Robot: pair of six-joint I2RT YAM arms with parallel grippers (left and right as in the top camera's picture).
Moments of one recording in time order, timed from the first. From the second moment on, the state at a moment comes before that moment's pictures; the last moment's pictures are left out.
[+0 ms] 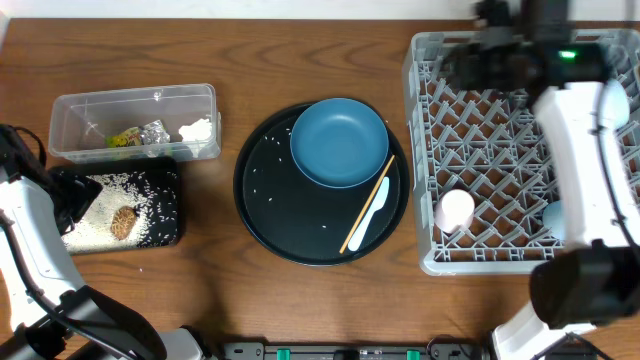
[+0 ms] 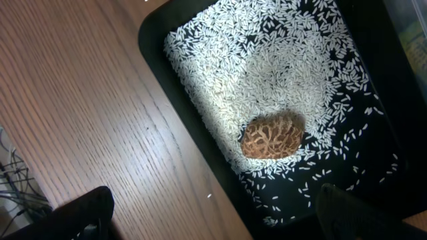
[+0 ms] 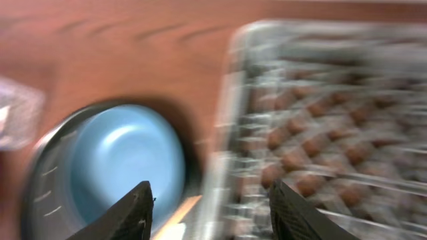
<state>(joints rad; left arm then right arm) 0.66 1.54 1.30 -1.12 -0.17 -0.46 0.08 1.82 1.82 -0.94 -0.32 0.04</state>
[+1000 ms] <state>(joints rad) 0.66 1.54 1.30 -1.12 -0.17 -0.46 0.42 2.25 1.80 -0.76 -0.01 -0.03</state>
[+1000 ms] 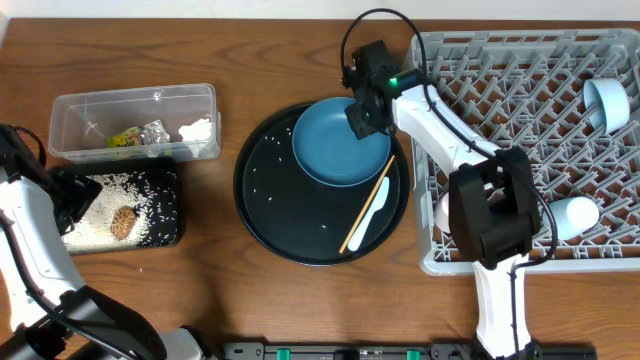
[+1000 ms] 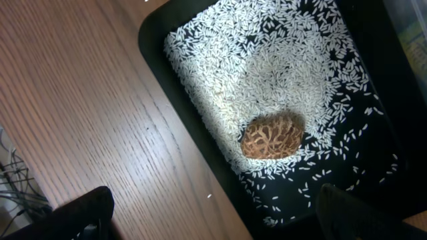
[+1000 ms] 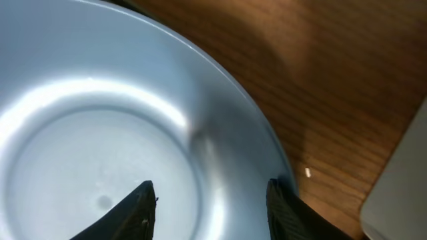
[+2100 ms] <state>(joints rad) 0.66 1.54 1.30 -1.12 -0.17 -0.46 0.44 2.18 1.83 -0.76 0.06 -0.12</state>
